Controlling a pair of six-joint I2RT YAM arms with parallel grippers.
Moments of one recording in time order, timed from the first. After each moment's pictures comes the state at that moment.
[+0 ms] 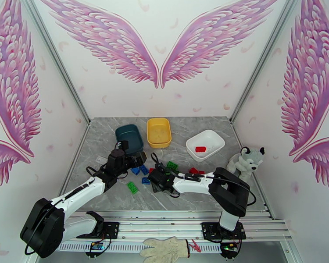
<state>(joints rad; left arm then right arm) -0.47 1.20 0.59 0.14 0.11 -0.72 1.03 1.79 0.98 -0.40 0.33 0.68</state>
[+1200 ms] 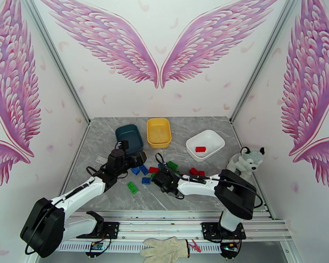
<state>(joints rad) -0.48 1.23 0.59 0.16 0.12 -0.72 1.01 1.71 0.89 -0.40 0.42 0.70</state>
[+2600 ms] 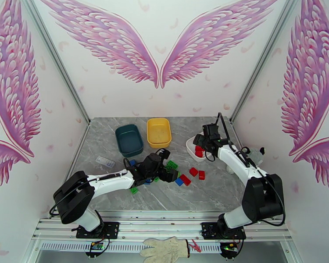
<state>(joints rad) -0.89 1.59 0.88 0.08 0.08 -0.47 0.18 1.47 1.11 -0.50 0.14 0.56</state>
